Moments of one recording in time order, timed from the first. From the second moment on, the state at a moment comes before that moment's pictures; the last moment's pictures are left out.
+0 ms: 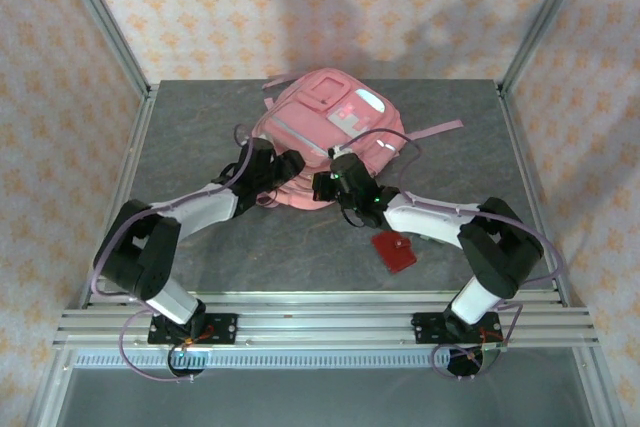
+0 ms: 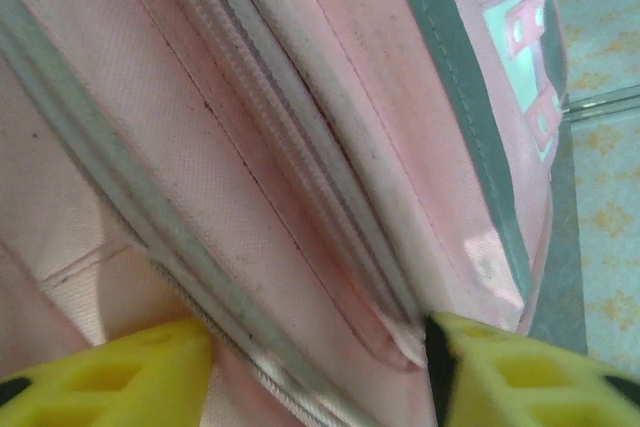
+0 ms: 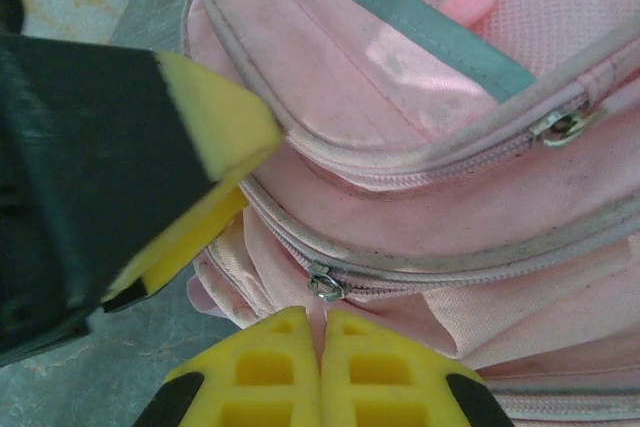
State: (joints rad) left arm -0.41 1.60 0.84 0.14 0.09 -0.95; right arm 0.79 1.61 0.92 0.13 0.04 0.66
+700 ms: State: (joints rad) left arm -0.39 1.63 0.86 0.17 0.12 -0.99; right arm 0.60 1.55 0.79 0.17 0.16 0.62
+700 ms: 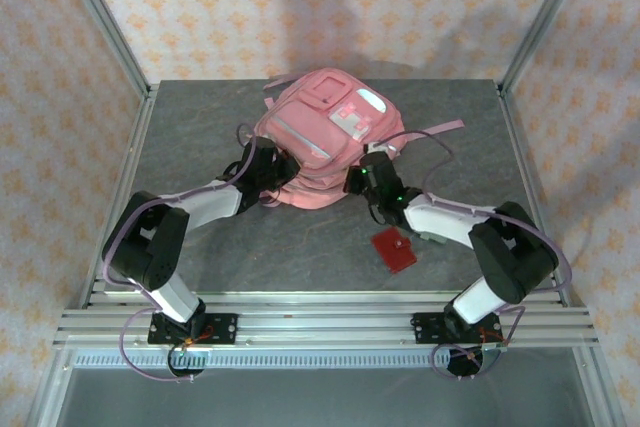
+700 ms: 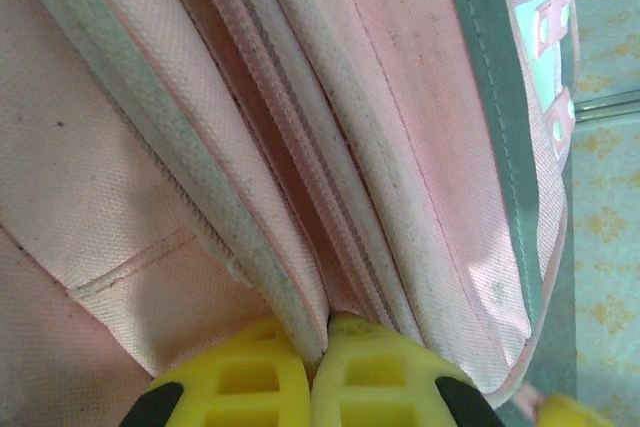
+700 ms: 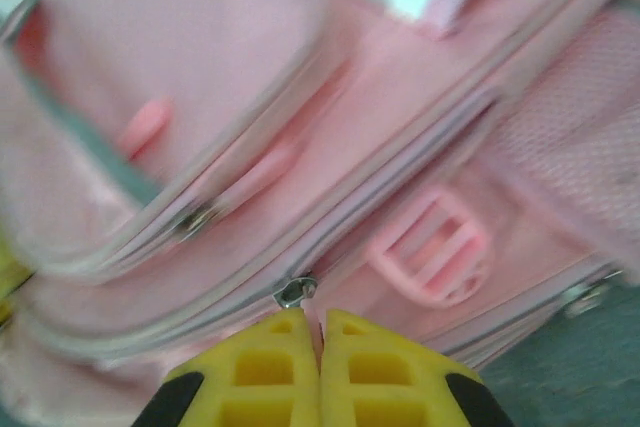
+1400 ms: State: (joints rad) left arm -0.39 1.62 0.85 0.17 0.15 -0.97; right arm 0.44 1.67 0.94 0.14 0.18 0.68
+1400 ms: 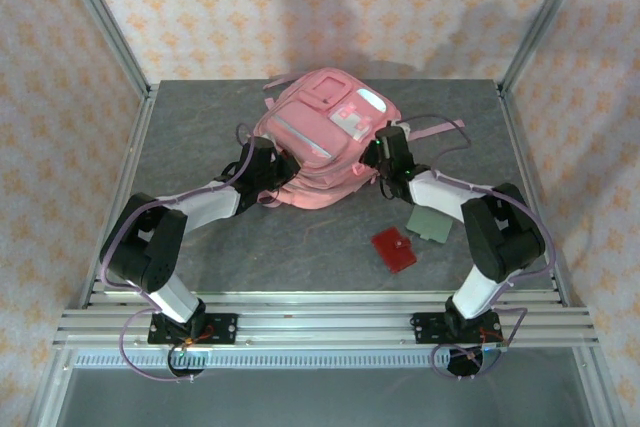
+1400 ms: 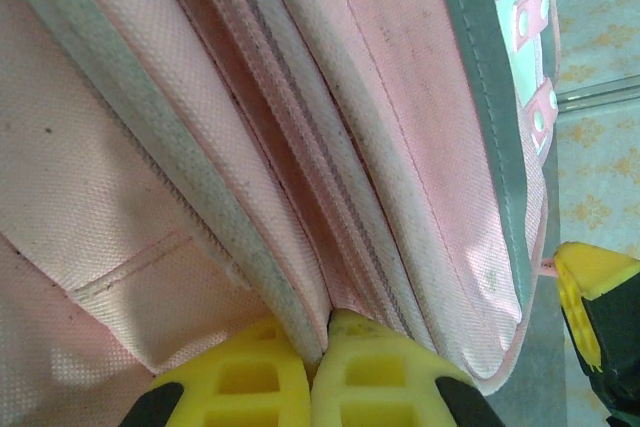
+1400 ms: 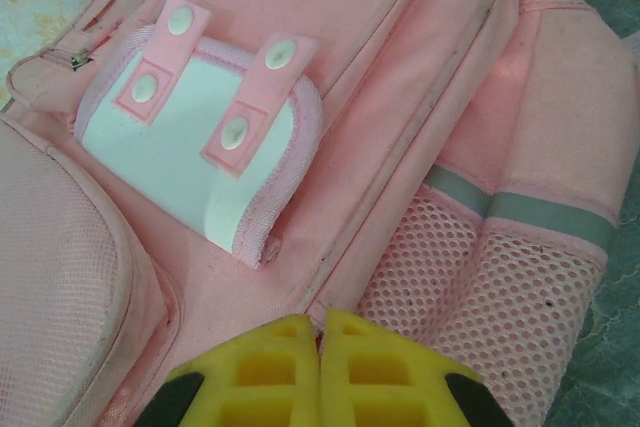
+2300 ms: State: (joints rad) left arm -0.23 1.61 0.95 -0.09 0.17 -0.63; right arm 0.46 1.52 0.98 0.00 -0.10 0.77
